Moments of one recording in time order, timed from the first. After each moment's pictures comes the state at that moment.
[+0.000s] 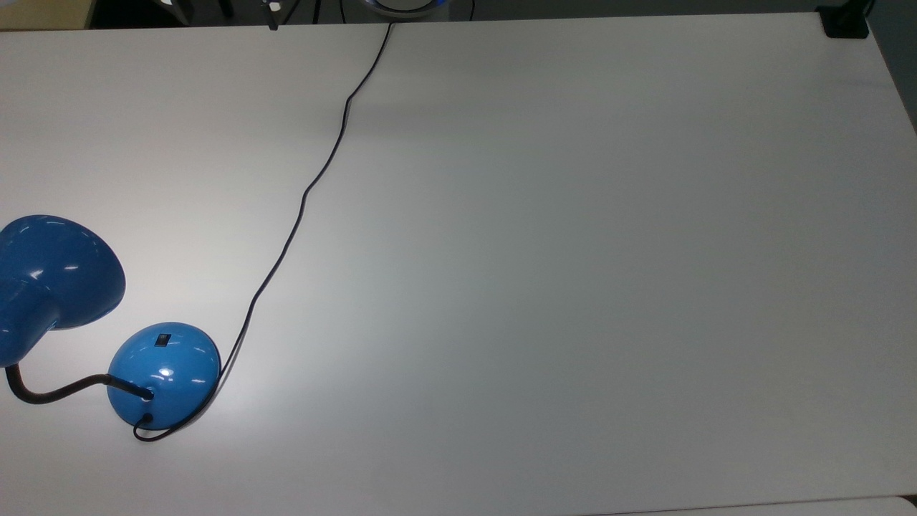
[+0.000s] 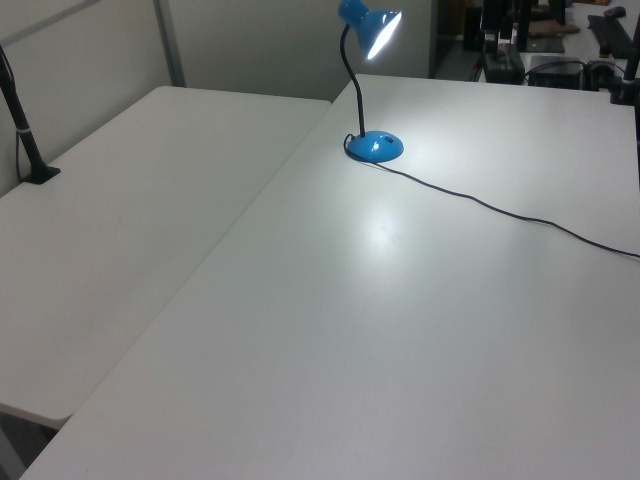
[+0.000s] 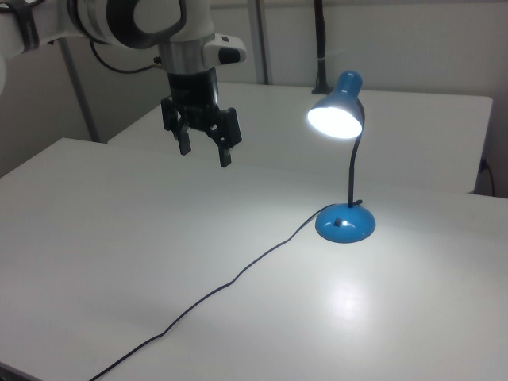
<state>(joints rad) -0.13 0.07 -0.10 -1.50 0.02 1.55 -0.15</state>
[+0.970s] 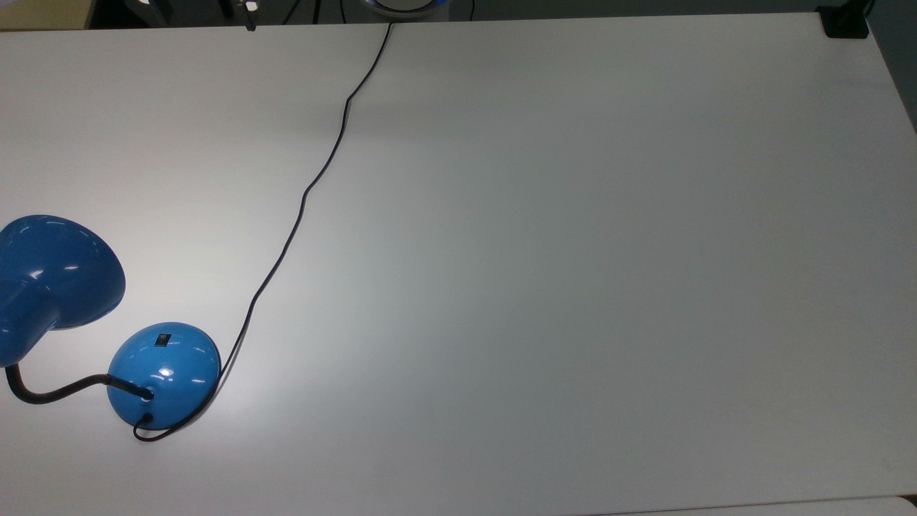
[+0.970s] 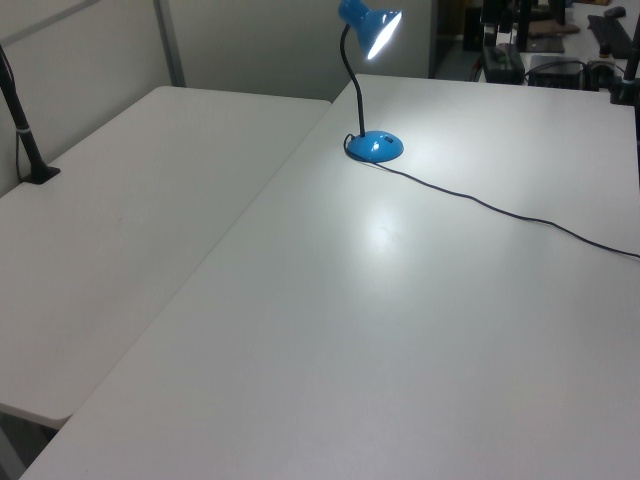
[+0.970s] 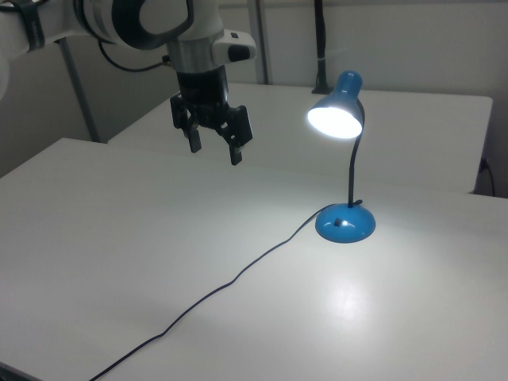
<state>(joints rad) -0.17 0.07 -0.10 -1.50 0.03 1.59 -0.18</state>
